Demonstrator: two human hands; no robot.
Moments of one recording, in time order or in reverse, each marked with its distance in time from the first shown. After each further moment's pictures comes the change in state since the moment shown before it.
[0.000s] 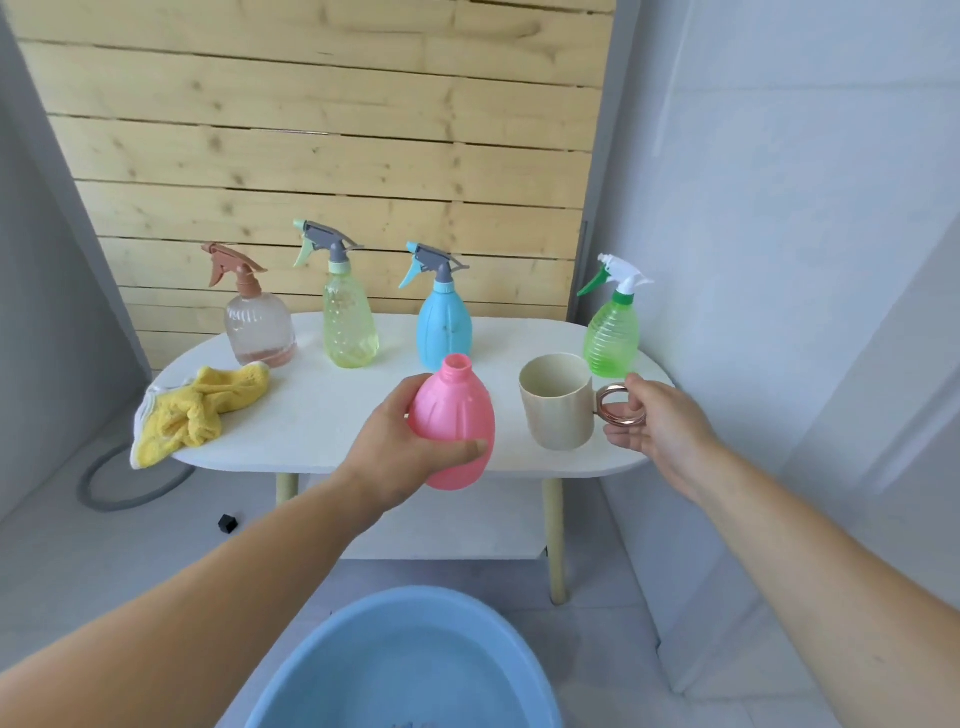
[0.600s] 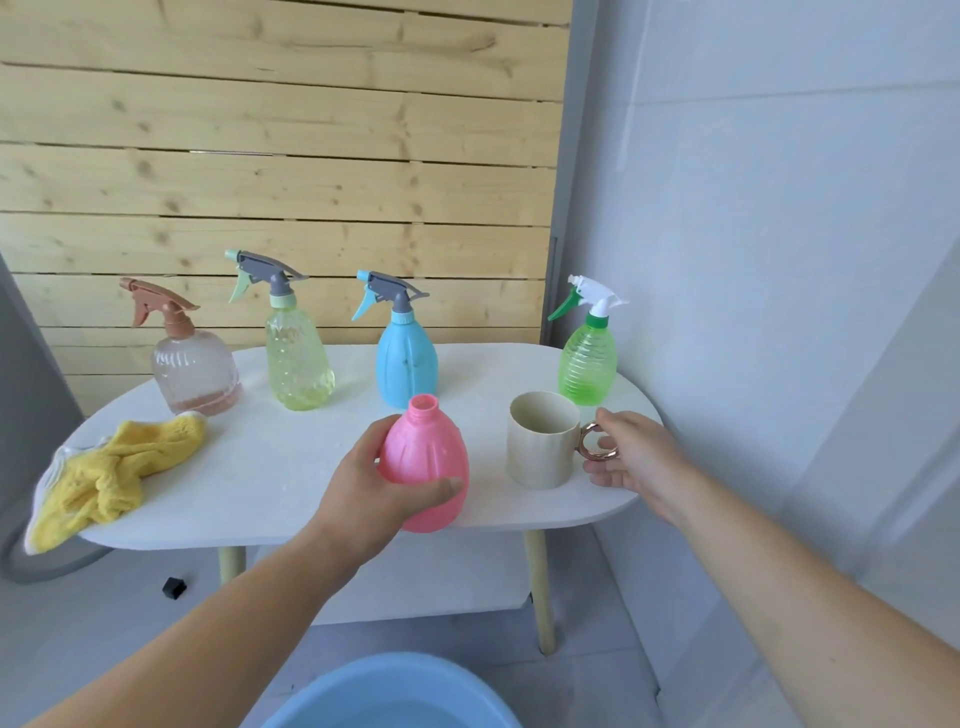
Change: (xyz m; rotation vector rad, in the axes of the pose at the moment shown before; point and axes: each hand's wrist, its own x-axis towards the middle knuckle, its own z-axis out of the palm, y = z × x) left_hand 0.048 -0.028 0.019 -0.051 0.020 -0.040; right_hand 0.063 0.021 -0.007 -0.097 0.000 0.105
